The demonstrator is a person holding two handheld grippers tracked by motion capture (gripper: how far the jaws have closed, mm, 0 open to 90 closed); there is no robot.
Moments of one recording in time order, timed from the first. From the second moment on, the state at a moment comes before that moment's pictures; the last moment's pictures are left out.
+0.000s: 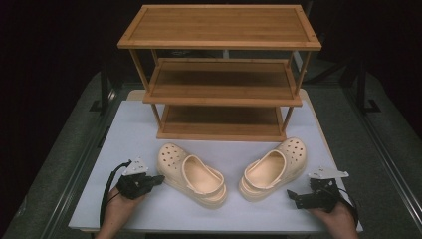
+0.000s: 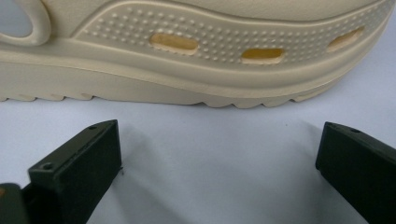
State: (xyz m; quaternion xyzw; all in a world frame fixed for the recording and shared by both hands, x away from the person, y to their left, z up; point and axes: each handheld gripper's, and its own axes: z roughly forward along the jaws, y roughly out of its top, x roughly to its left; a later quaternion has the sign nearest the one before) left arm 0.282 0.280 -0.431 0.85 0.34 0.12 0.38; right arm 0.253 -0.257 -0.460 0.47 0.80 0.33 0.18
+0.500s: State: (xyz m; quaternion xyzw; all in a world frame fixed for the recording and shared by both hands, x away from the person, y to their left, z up) left arm 0.316 0.269 -0.428 0.85 0.35 0.13 0.37; right arm 0.253 -0.257 -0.460 0.47 0.80 0.33 0.18
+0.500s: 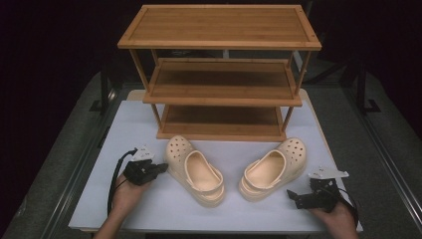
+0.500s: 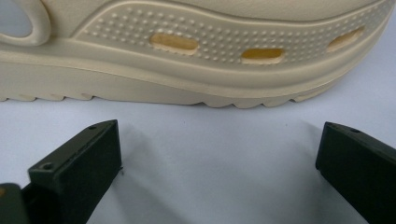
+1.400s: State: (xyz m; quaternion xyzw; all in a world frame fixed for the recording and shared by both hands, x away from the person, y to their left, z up) left arm 0.336 0.226 -0.404 0.84 0.34 0.12 0.40; right arm 0.253 -0.257 -0.460 0.47 0.80 0.33 0.18
